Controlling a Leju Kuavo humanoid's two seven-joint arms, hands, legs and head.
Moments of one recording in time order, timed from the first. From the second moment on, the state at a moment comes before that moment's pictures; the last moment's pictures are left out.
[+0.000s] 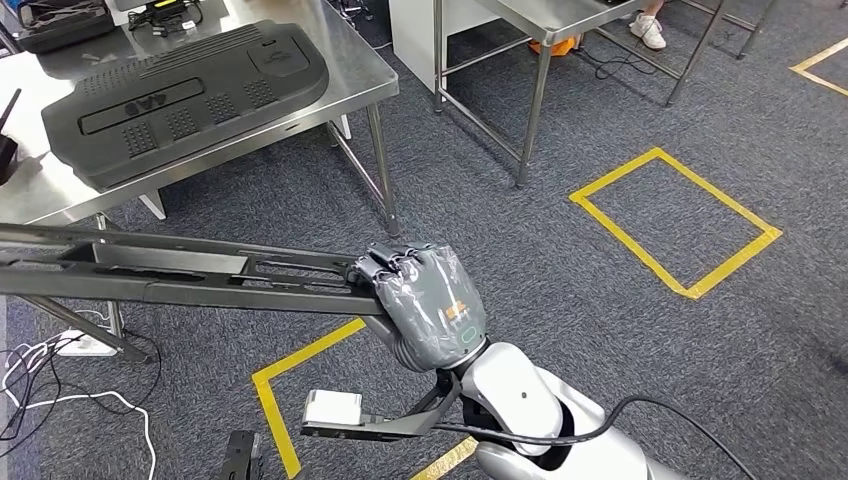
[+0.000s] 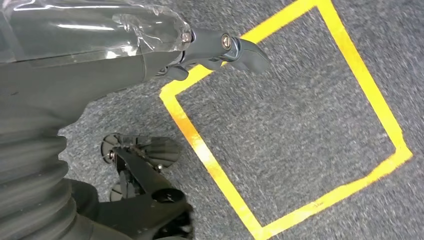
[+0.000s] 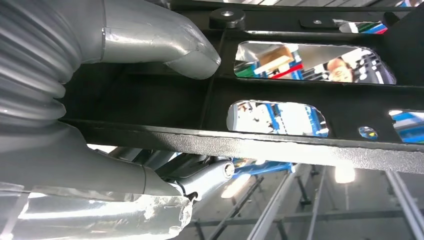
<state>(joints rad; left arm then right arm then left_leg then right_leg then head) -0.17 0.07 -0.90 -0.36 0.95 0.35 -0.52 -0.59 -0.09 0.91 -1.78 1.10 -0.30 0.20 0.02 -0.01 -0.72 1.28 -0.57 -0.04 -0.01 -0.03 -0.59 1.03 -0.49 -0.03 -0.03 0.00</state>
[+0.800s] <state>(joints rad) -0.15 0.08 -0.89 -0.37 0.96 0.33 -0.54 -0.59 -0.10 0.93 -1.77 1.07 -0.30 0.17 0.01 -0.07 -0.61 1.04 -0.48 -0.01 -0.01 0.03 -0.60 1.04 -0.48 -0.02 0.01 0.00</state>
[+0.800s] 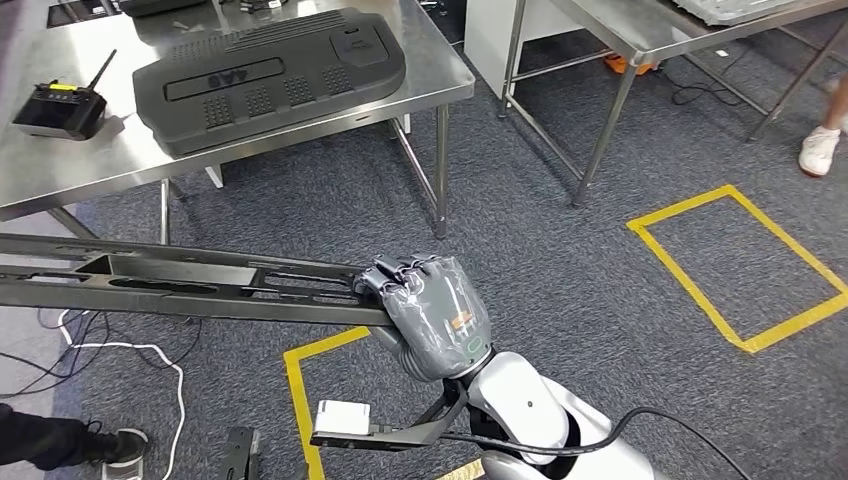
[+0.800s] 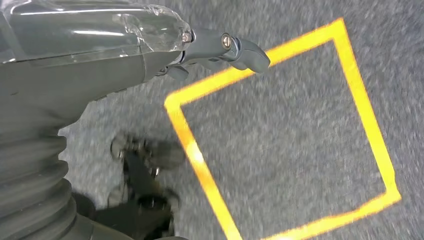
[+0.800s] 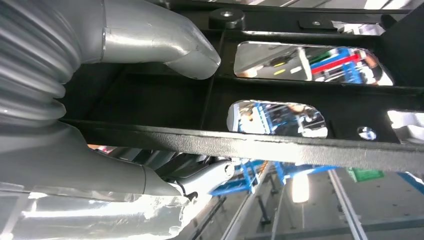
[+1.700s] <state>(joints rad) -0.15 0.08 -0.89 -0.37 0.96 0.31 -0.57 -0.56 -0.07 0.96 -1.75 1.06 -0.28 0.14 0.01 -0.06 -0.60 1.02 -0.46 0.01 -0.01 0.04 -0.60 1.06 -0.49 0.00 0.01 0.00</state>
